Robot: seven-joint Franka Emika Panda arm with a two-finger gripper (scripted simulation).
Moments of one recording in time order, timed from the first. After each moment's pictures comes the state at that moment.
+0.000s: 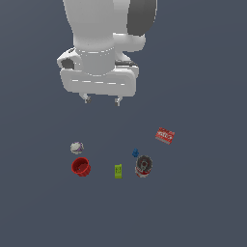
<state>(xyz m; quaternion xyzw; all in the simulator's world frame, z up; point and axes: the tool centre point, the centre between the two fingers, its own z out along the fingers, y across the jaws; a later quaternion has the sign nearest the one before) 0.000 -0.067 0.337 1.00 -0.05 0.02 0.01</state>
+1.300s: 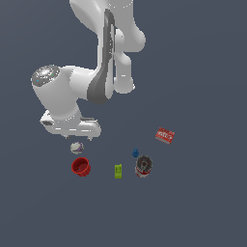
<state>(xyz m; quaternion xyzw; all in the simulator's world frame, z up) 0.020 -0.188 0.156 1.00 -0.05 0.00 0.00</state>
